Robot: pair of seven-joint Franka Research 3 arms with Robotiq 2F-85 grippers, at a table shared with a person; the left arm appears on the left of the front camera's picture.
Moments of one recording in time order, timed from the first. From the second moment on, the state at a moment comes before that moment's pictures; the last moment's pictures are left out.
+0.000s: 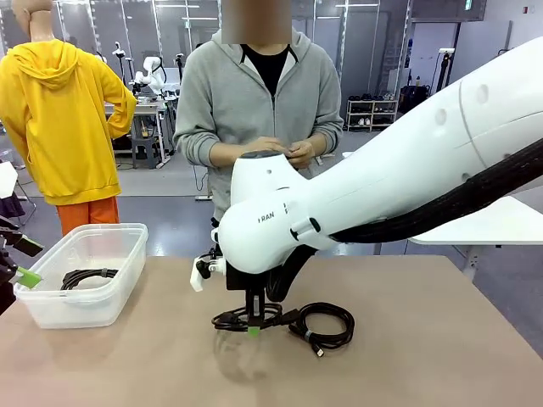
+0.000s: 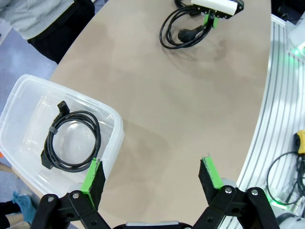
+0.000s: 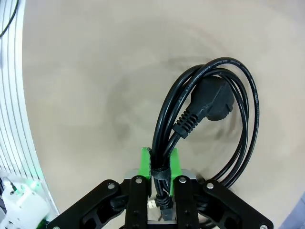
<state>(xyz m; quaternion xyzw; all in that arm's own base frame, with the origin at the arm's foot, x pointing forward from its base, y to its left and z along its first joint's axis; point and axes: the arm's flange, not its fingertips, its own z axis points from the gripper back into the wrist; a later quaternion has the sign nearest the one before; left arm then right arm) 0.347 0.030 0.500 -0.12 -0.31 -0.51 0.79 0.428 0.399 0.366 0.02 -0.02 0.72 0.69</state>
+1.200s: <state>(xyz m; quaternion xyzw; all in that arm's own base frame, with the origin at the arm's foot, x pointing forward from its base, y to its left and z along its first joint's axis) 0.348 0.000 0.505 -0.13 -0.29 -0.53 0.79 0.421 0.383 0.360 0.05 -0.07 0.64 0.76</state>
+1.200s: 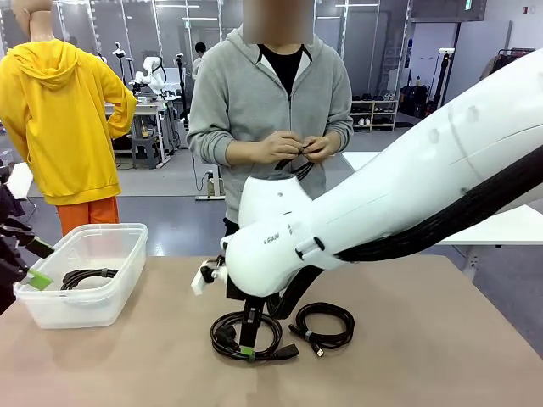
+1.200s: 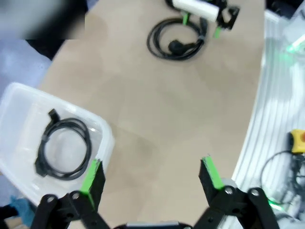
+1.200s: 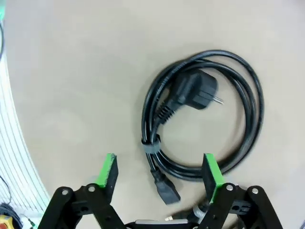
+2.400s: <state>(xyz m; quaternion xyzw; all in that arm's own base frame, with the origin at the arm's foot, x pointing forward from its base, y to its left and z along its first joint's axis) 0.384 -0.218 0.488 -0.16 -0.16 -0.60 0.77 0.312 -0.024 0.509 0.24 -0.29 0.52 0.77</state>
